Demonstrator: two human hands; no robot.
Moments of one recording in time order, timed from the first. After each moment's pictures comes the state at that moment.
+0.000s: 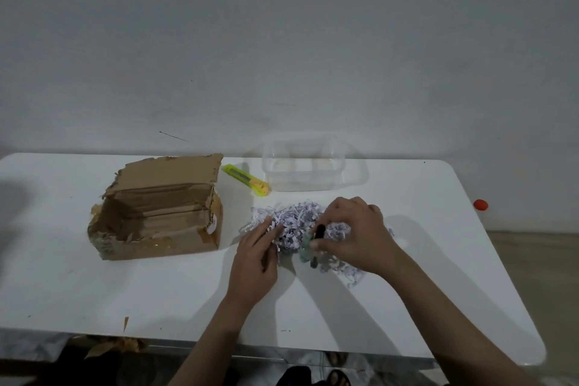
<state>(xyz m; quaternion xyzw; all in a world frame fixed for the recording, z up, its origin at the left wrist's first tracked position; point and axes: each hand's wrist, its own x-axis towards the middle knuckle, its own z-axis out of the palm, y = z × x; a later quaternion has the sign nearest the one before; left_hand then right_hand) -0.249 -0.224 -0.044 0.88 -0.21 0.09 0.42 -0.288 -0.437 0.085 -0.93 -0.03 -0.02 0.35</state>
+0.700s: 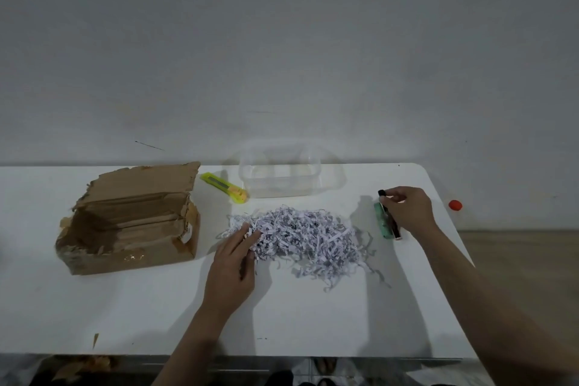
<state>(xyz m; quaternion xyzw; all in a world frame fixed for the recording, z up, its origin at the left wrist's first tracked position) -0.249 -0.225 -0.048 0.89 -0.21 0.10 0.39 -0.254 -0.584 0.031 -0.85 0.29 -0.11 0.42</state>
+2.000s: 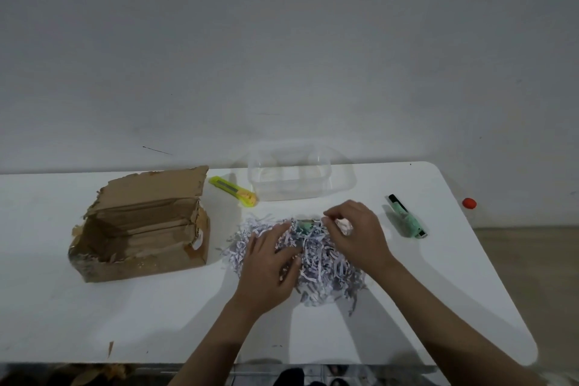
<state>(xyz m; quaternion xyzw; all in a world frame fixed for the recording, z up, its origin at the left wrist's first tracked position) -0.251 -0.261 -0.019 0.90 -0.32 0.11 0.28 -0.267 -0.468 0.027 -0.90 -0.03 -0.24 0.36</state>
